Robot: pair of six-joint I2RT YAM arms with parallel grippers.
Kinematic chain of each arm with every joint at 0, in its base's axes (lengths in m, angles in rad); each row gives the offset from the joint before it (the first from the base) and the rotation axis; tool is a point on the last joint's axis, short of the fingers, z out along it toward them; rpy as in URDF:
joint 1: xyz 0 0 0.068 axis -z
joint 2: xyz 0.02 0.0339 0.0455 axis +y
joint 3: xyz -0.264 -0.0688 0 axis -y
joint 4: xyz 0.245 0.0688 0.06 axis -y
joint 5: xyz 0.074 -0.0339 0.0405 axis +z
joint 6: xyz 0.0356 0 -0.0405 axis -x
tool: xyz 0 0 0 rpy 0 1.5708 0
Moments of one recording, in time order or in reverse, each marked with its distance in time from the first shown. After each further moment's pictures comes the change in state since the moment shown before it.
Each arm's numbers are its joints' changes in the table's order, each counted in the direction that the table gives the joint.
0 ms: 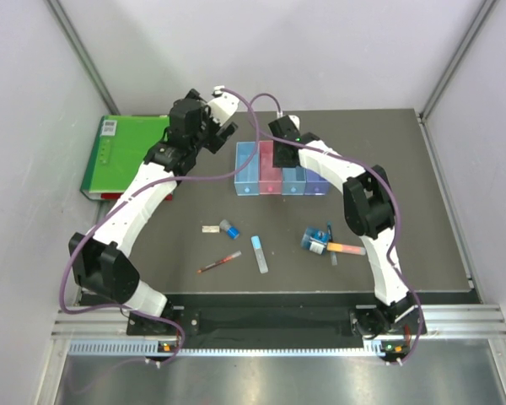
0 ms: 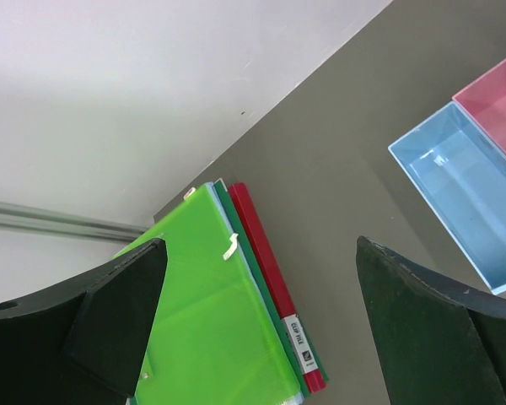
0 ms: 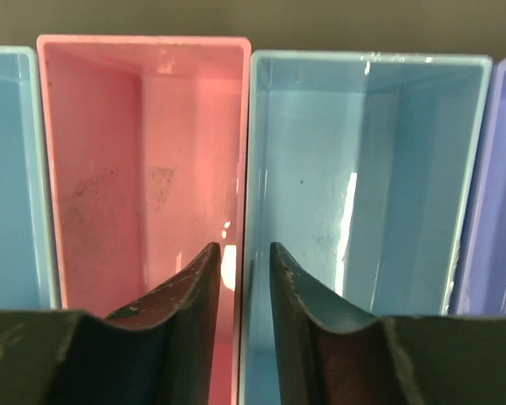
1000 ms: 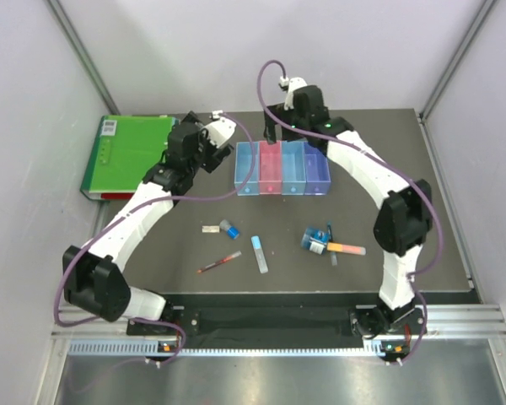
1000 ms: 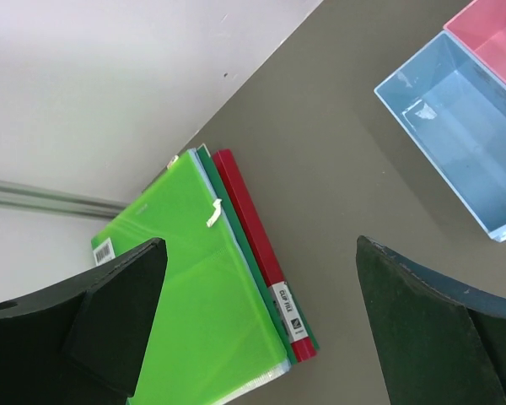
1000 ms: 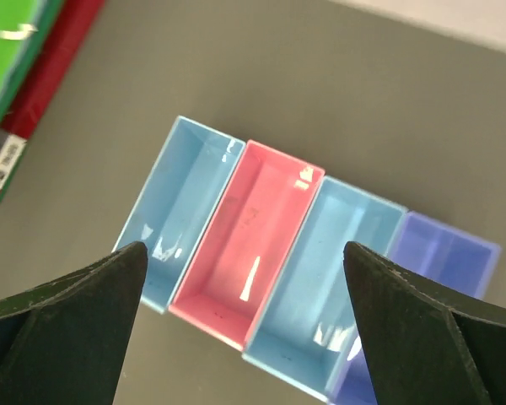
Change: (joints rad) left arm -0.002 -0.115 -0.261 0.120 0.017 -0.030; right arm 0.037 -0.282 -0.056 0.133 0.236 0.287
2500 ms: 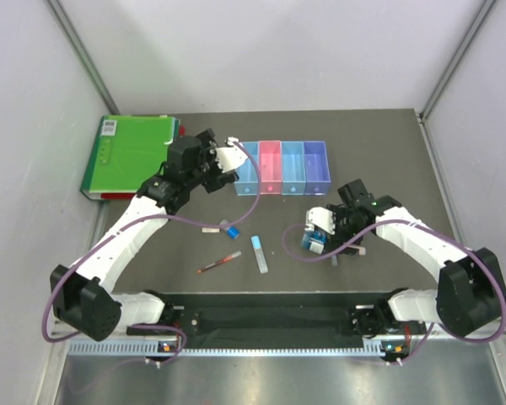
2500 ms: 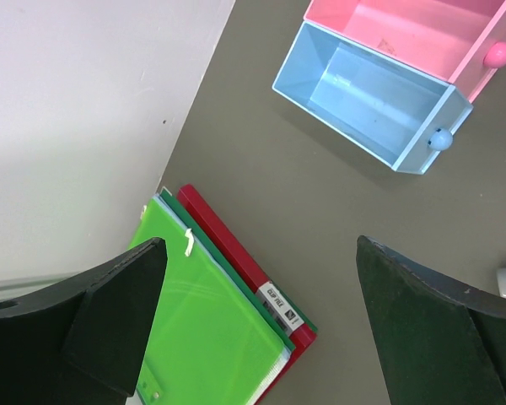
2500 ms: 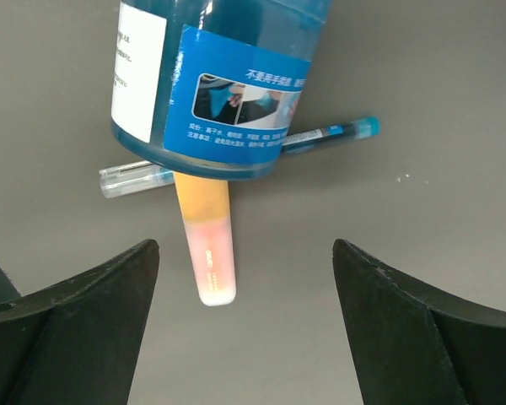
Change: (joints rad) left arm 0.058 -0.132 -0.070 -0.161 -0.197 -0.210; right arm 0.097 -0.697 -1.060 -0.347 0.187 1.189
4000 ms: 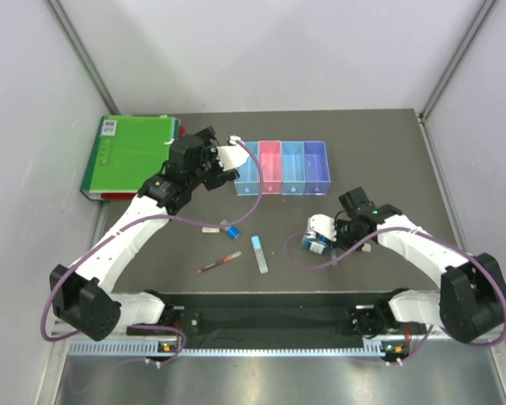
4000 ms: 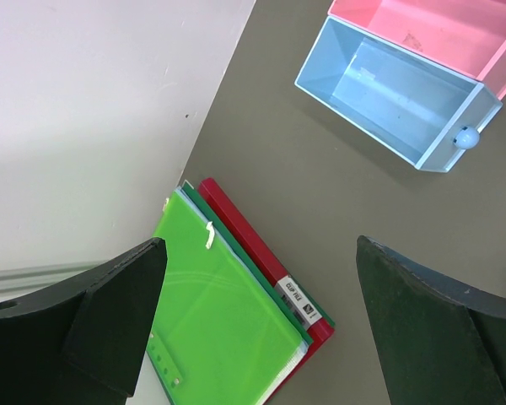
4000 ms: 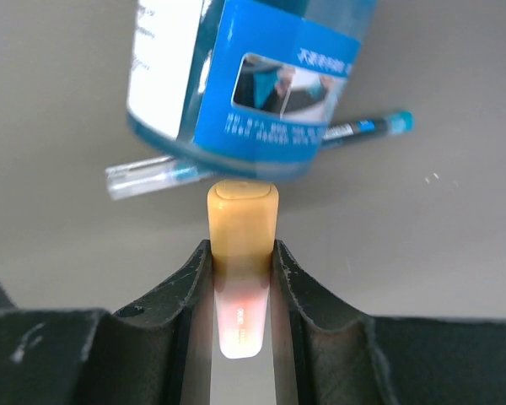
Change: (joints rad) left arm 0.028 0.002 0.022 -0.001 0.075 -0.022; right arm -0.011 -0.014 -0.096 0.076 -0.017 0.014
